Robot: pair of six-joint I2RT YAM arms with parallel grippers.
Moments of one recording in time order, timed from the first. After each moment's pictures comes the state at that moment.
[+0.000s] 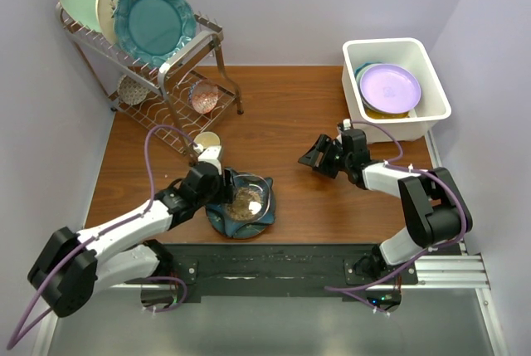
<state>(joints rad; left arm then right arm) -0.68 1.05 0.46 -0.13 -0.18 -0.55 0.29 1.55 0.63 0.24 -0.34 0.78</state>
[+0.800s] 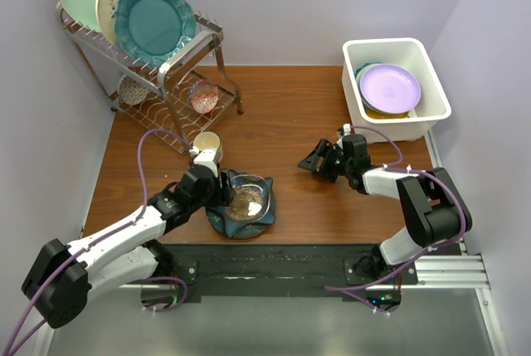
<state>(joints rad) -0.68 0.96 0.43 -0.18 -0.15 -0.57 0.29 1.55 0.57 0.31 -0.36 0.79</state>
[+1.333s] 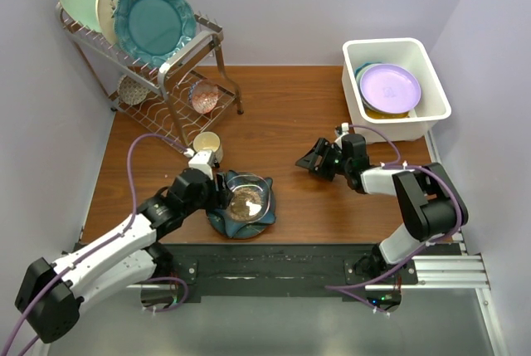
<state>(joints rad) -0.68 0.82 0.43 -0.26 -0.13 -0.58 0.29 1.60 0.57 0.40 -0.40 0.79</state>
